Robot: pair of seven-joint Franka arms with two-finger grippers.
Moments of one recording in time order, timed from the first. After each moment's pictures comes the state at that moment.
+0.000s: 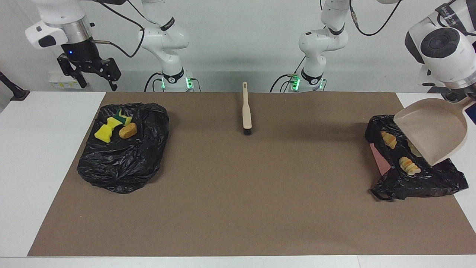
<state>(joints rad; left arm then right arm) 0.09 0.07 -0.04 -1.64 0.88 1.67 1.31 0.04 -0.08 -0.11 -1.52 -0.07 1.51 0.00</state>
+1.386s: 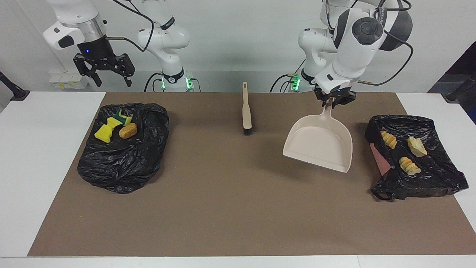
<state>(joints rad) -0.30 -0.02 -0.06 -1.77 0.01 1.60 -0.03 0.09 -0.10 -0.11 -1.59 -0.04 1.52 -0.02</state>
